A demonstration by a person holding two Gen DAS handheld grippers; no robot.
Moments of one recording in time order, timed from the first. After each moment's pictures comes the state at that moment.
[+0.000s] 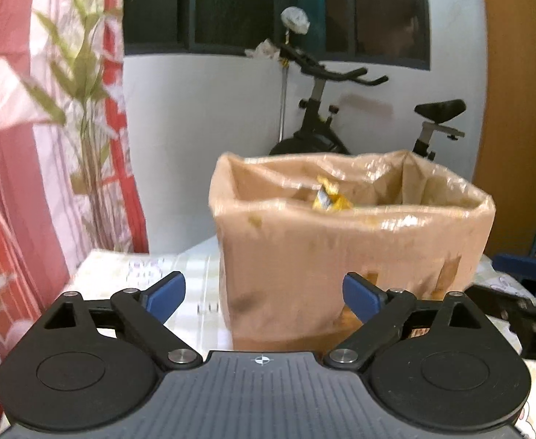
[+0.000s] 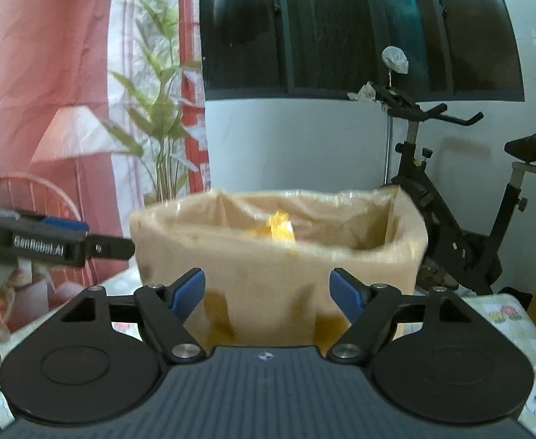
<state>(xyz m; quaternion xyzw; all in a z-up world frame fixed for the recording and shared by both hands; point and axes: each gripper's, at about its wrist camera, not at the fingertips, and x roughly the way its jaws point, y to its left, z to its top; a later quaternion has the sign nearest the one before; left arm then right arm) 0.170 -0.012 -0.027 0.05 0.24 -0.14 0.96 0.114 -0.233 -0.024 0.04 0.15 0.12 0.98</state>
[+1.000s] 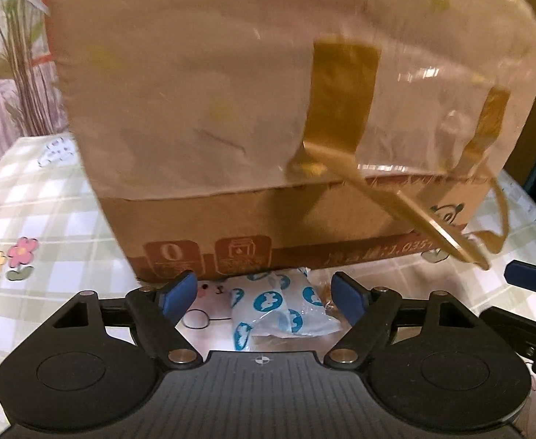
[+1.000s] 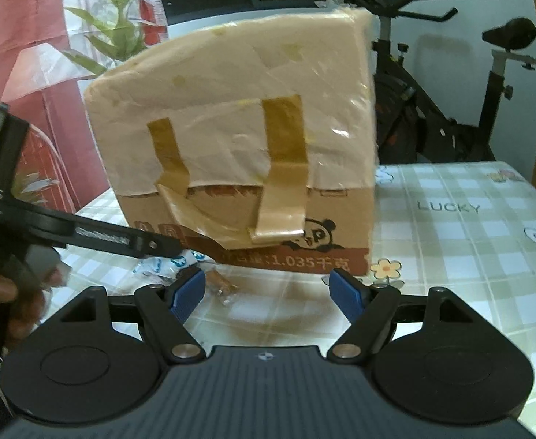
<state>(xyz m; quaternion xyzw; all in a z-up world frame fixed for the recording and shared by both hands) 0.230 -0.065 -0.152 0.06 0.40 -0.18 0.90 0.103 -0.260 -0.125 0.10 0.28 0.10 0.95</state>
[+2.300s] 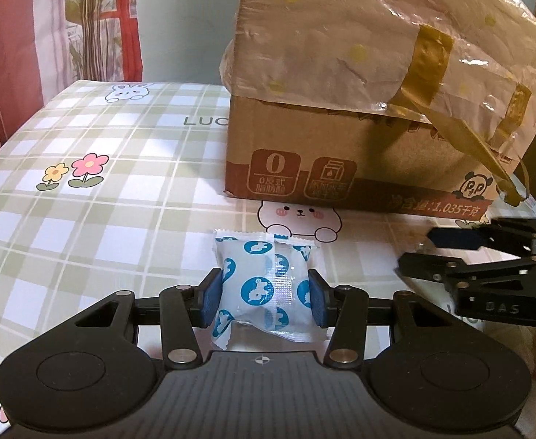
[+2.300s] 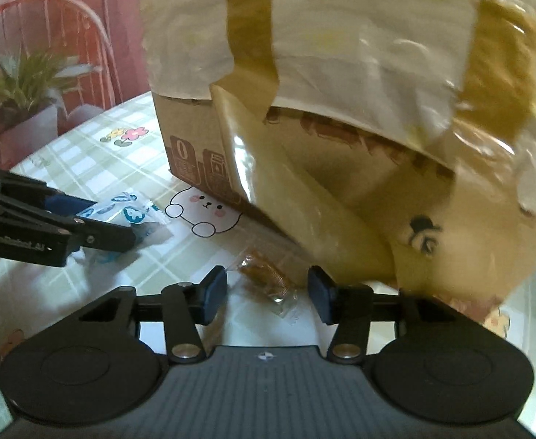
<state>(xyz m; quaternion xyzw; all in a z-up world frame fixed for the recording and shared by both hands) 0.180 0.015 -0.170 0.00 0.41 -0.13 0.90 0.187 -0.196 -0.163 -0.04 0.37 0.22 0.90</state>
